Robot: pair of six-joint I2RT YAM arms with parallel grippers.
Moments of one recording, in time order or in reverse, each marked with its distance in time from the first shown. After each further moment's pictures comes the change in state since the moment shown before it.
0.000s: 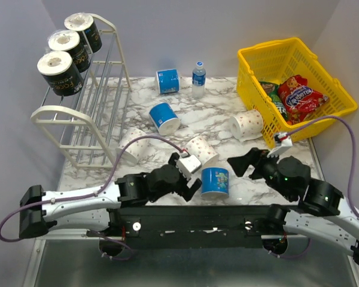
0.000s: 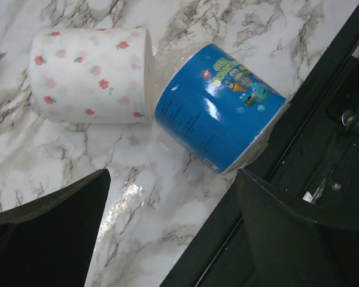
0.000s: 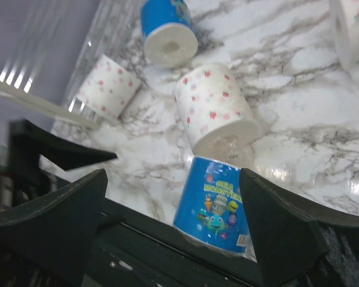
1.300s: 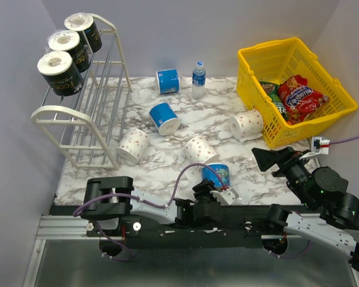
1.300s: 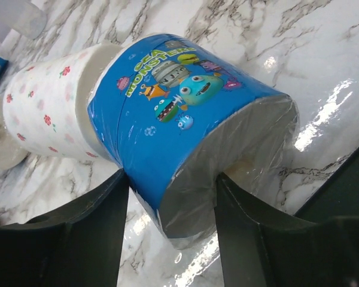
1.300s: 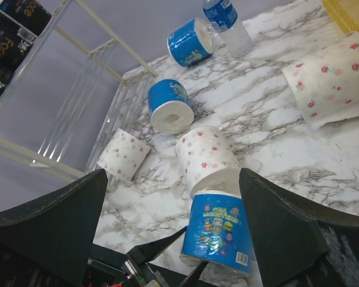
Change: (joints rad) left arm -0.337 0.714 0.055 0.562 -0.645 0.227; right arm 0.000 -0.203 0.066 0.004 0.212 -0.032
